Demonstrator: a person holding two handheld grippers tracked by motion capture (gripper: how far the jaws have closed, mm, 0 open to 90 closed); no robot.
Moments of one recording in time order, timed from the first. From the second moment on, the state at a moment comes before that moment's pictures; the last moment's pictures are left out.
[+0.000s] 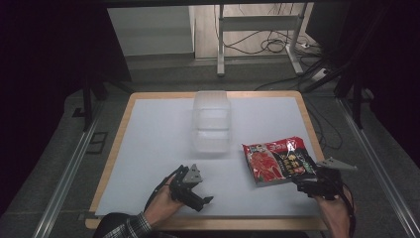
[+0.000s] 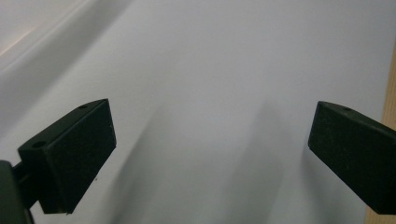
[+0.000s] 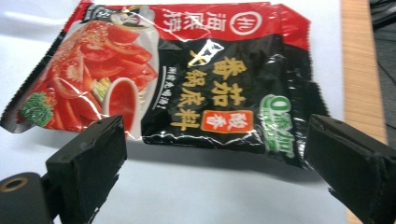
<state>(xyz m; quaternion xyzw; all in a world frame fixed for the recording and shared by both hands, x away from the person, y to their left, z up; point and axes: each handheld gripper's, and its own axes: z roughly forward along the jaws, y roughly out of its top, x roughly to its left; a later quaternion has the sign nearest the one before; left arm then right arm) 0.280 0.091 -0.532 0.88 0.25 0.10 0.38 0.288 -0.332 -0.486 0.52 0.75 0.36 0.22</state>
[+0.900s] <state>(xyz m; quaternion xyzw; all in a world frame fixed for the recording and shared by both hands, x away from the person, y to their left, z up) 0.296 0.073 -0.524 0.88 0.23 0.07 0.41 0.286 -0.334 -0.487 0.49 0.75 0.37 0.24</state>
